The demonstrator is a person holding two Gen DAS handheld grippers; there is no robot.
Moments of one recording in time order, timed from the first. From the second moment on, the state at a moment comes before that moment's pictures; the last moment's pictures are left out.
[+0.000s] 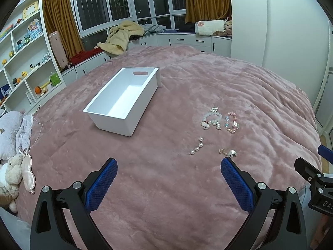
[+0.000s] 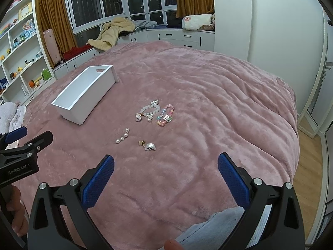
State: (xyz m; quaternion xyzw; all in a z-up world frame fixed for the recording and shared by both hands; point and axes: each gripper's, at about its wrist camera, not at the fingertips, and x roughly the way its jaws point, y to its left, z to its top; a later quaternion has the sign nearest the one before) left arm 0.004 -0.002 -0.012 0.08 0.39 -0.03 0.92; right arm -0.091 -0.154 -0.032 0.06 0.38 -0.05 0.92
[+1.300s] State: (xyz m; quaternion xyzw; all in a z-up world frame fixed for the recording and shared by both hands) left arm 0.007 -0.002 -0.018 0.08 0.40 -0.05 0.91; right arm -0.084 -0.152 -0.049 0.06 0.40 -0.04 0.91
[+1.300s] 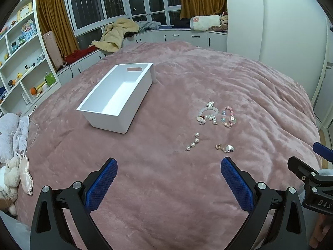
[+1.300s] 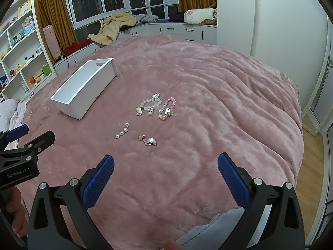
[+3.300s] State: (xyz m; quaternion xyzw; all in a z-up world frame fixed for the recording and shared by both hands) left arm 0.153 -0.018 -0.185 0.09 0.43 -0.25 0.87; right arm 0.073 -0.145 -0.170 0.10 0.49 0.01 0.86
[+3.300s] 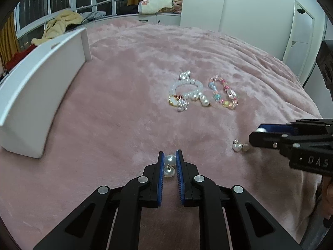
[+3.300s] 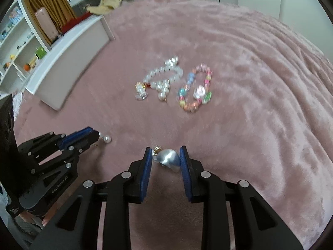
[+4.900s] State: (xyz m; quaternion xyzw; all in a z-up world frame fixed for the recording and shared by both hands) left arm 0.258 0.143 -0.045 0.10 0.37 -0.07 0.92; right arm 0.267 0.011 -0.040 0.13 0.40 0.25 0.87
